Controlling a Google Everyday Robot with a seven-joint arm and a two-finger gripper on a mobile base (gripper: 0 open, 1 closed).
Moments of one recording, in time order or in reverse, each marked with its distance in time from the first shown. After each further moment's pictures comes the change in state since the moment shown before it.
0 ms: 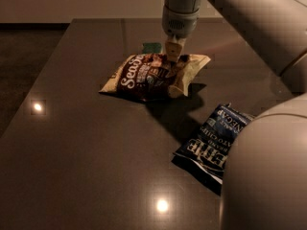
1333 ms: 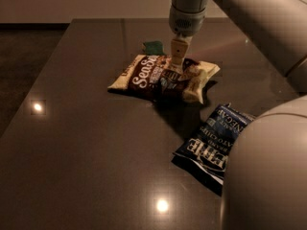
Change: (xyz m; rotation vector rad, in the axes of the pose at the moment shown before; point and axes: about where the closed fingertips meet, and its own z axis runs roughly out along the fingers) arm 0.014 -0.021 0.001 0.060 0.007 0.023
